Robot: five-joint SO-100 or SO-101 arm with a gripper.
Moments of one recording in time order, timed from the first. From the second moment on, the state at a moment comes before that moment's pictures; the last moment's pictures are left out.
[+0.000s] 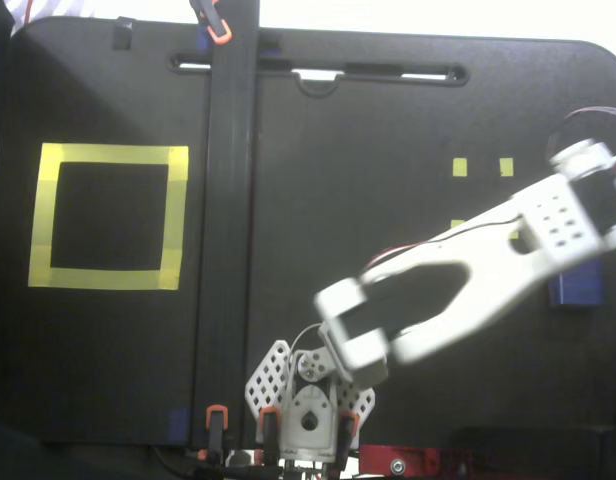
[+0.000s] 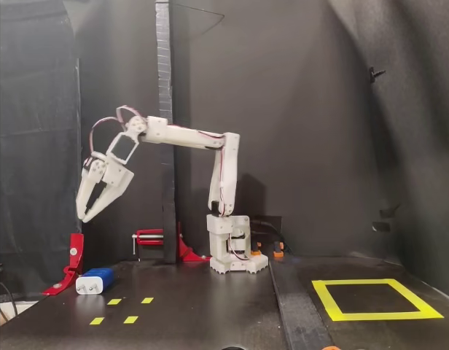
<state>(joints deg) 61.6 90.8 77.6 74.0 -18.3</state>
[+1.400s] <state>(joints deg) 66.5 75.4 61.7 93.4 -85.7</state>
